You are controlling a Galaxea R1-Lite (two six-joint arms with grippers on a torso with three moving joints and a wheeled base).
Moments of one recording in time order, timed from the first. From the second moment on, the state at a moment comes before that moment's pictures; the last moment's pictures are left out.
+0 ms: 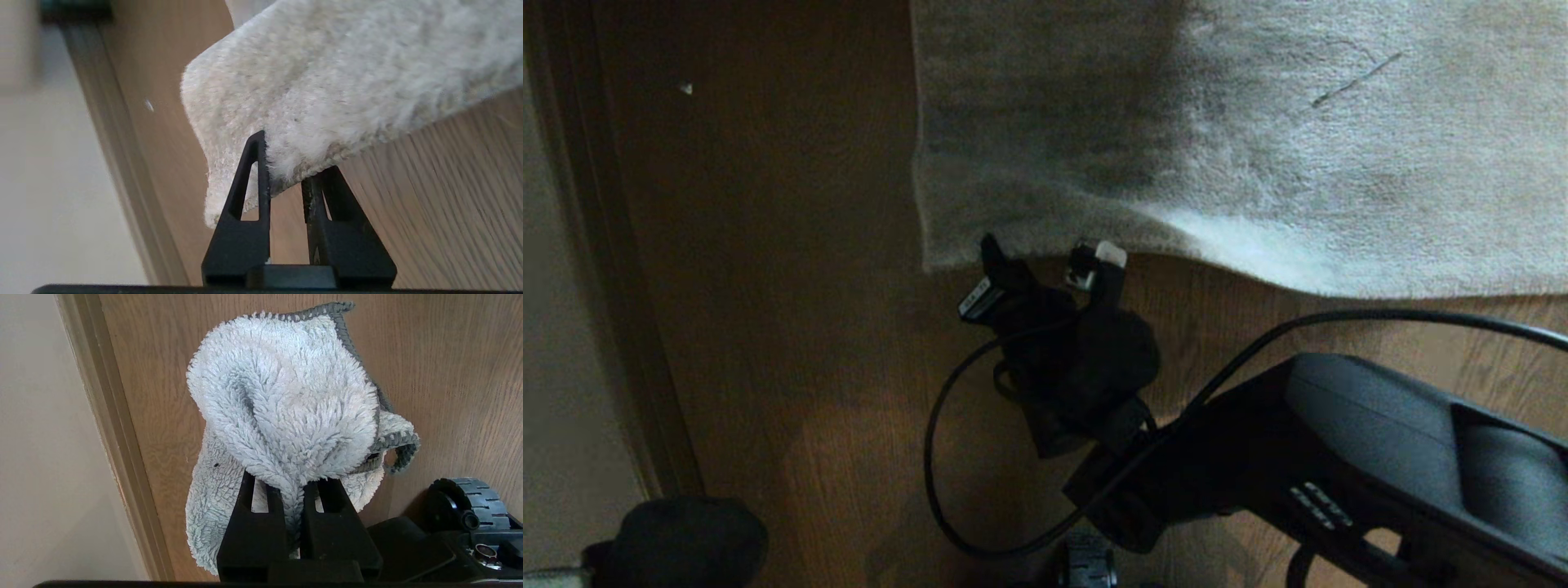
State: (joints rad) left arm 0.00 0.00 0.00 0.00 0.00 0.03; right arm 0.95 2.37 -1.42 -1.52 -0.49 0.40
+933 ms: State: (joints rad) left arm 0.00 0.00 0.00 0.00 -0.01 0.03; right arm 0.96 2.15 -1.36 -1.52 -0.44 0.40
